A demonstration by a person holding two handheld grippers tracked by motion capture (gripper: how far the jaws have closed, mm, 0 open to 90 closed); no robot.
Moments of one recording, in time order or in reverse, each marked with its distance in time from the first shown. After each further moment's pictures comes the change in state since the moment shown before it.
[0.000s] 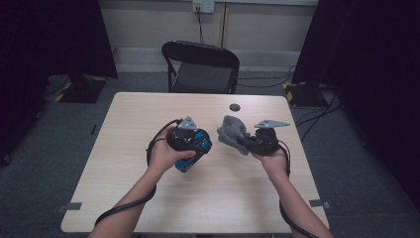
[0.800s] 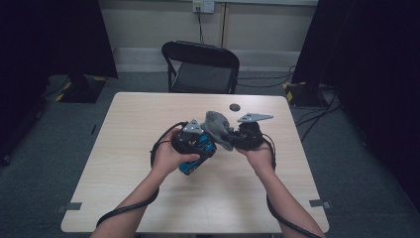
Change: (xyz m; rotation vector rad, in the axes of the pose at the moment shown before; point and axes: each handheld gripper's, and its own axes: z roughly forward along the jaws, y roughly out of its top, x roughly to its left) left arm -0.011 0.002 0.008 0.016 -0.020 0.023; right arm 0.037 0.028 0.021 -0.007 0.090 -0.058
